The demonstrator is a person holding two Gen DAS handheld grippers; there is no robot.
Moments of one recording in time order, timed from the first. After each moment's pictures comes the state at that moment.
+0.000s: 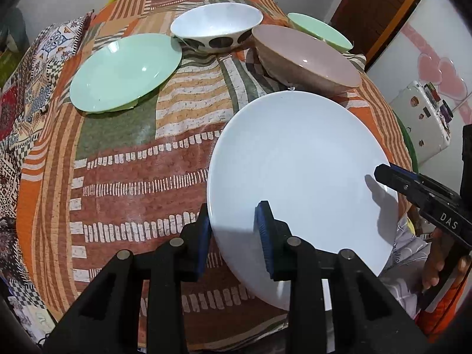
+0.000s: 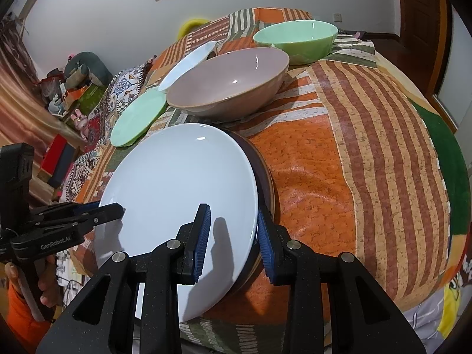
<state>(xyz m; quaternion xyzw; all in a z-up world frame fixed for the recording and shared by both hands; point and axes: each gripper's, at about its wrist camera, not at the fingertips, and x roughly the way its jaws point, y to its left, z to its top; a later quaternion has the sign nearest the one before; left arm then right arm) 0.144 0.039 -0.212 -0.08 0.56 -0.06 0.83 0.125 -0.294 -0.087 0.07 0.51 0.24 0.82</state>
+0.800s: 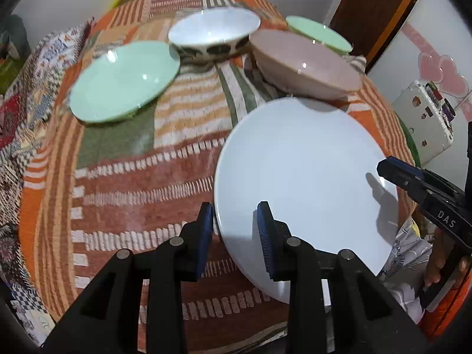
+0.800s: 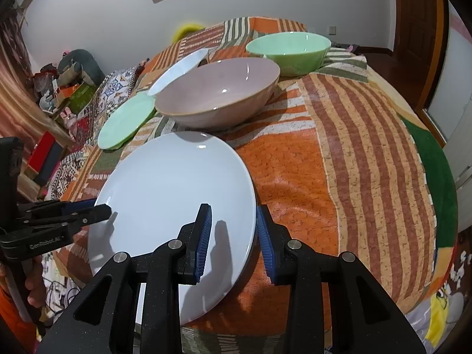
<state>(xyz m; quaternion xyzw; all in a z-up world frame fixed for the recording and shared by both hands) 0.144 0.033 -0.205 -0.06 0.53 -0.05 0.84 0.127 -0.295 -0.082 0.03 0.49 0.22 0.85</state>
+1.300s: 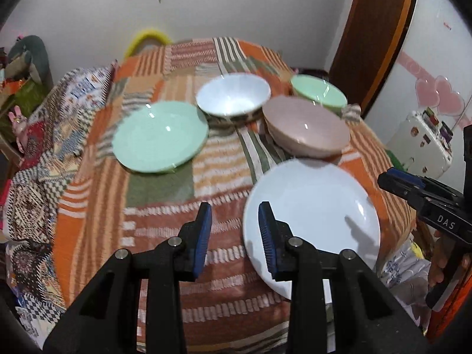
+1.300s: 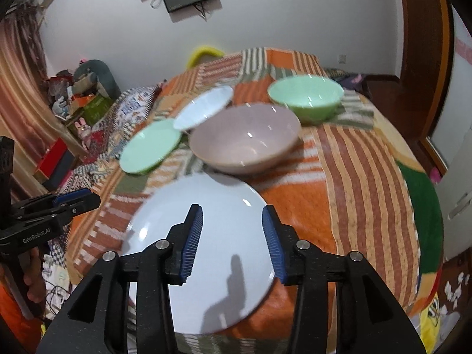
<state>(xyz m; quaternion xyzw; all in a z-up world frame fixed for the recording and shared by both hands) 0.117 0.061 -0.137 -0.05 0.44 -0.02 0.90 0.122 -0.278 -0.033 0.03 0.43 0.25 0.87</state>
